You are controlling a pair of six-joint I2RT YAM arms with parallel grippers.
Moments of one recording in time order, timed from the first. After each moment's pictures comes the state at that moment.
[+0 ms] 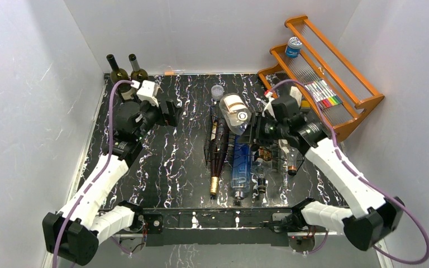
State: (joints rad) left arm -0.34 1.04 0.88 -0.01 0.11 -0.13; right arm 0.55 1.08 1.12 -0.76 -0.33 0.65
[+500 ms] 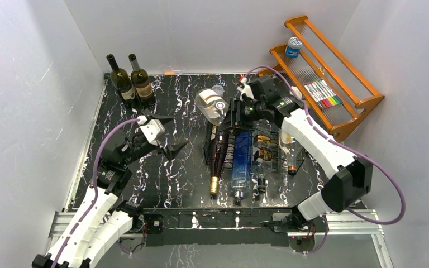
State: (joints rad) left arm -0.36 0.68 0.69 -0.02 0.58 0.20; right arm 0.57 1.44 1.40 -0.75 -0.52 0.63
